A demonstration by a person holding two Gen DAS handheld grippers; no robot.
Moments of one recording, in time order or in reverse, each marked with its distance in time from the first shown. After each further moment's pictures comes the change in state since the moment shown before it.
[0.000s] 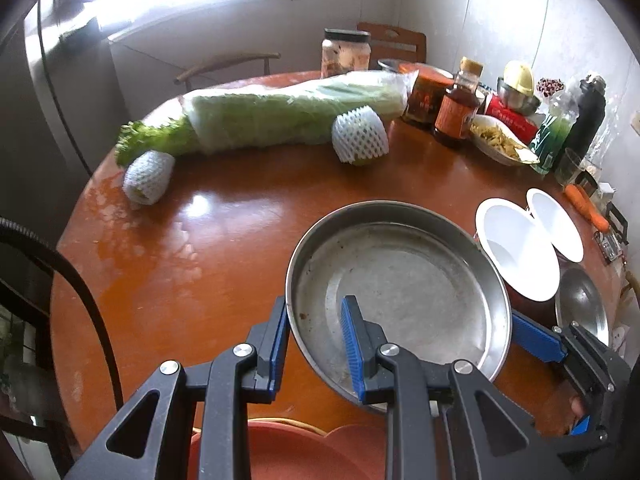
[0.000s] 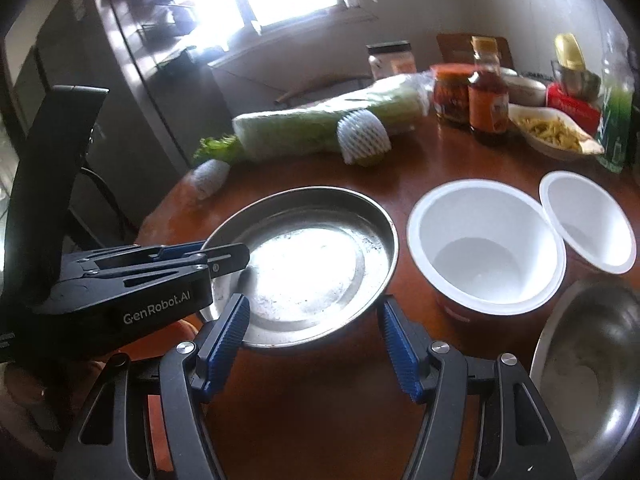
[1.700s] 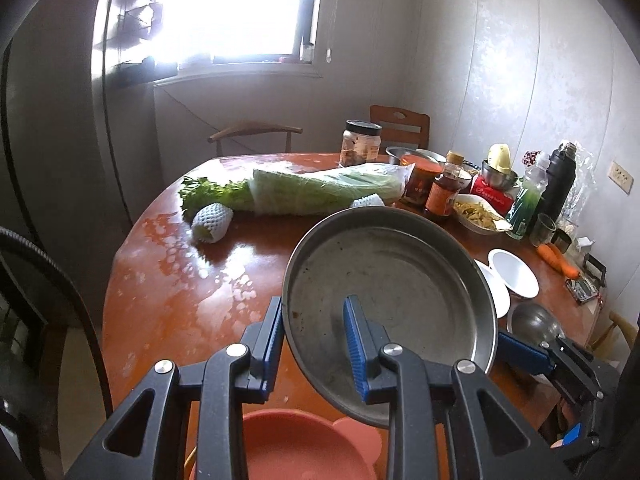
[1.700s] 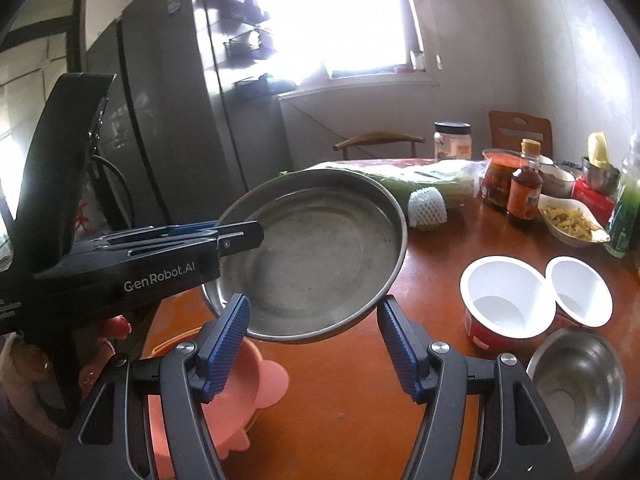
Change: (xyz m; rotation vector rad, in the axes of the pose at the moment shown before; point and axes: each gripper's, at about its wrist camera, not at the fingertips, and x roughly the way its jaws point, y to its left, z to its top) left arm -0.103 0.028 -0.042 -0.087 -0.285 -0.008; right arm -0.071 0.070 -0.017 -0.222 -0.163 0.084
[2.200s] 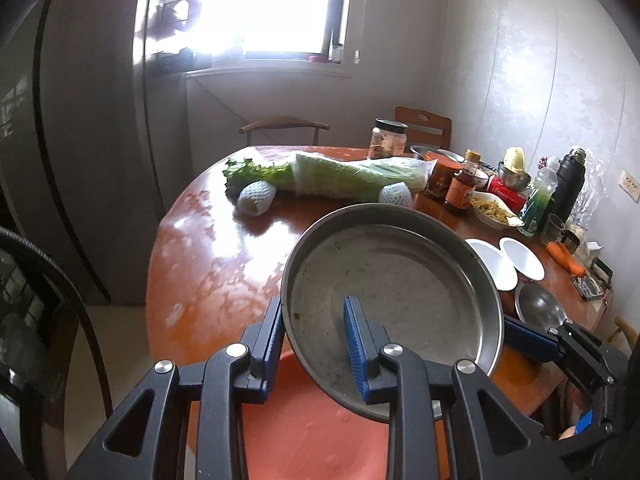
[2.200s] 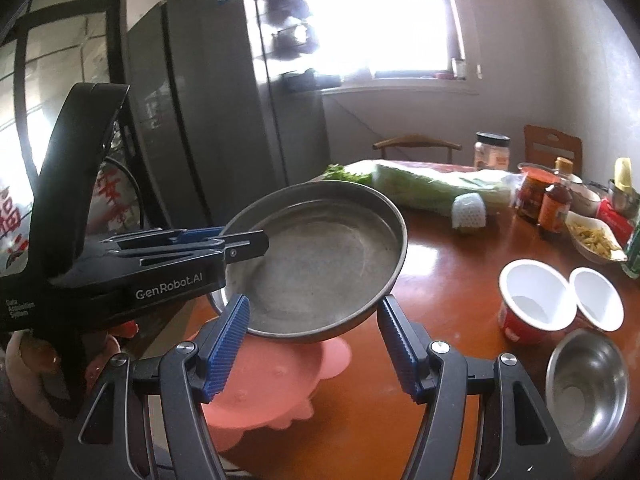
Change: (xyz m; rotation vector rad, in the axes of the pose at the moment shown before) left arm -0.048 0.028 -0.040 -0.059 0.007 0.069; right arm -0.023 0.045 -0.013 -0.093 0.022 0.098
